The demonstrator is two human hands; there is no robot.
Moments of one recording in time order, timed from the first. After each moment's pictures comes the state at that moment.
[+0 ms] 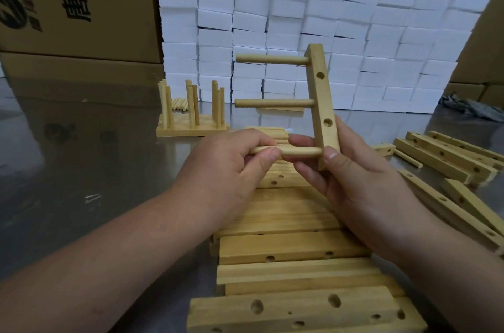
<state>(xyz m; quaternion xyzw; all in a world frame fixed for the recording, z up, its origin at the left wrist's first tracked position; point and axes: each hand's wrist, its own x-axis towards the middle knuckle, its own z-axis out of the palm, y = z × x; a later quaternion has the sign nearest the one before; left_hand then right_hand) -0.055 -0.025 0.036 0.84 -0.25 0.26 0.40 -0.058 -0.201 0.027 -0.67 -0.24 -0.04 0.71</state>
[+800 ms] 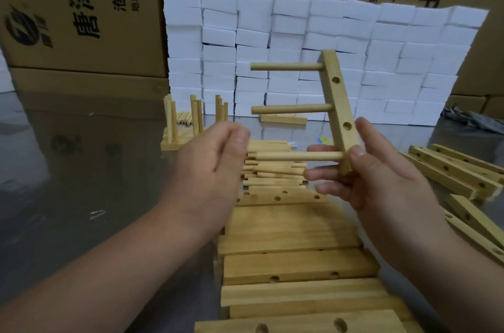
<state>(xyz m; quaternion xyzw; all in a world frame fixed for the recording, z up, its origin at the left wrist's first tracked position) -0.052 -0.015 0.040 0.79 -0.18 0.32 0.48 -0.056 -0.206 0.036 -0.63 -0.18 -0.15 0.74</state>
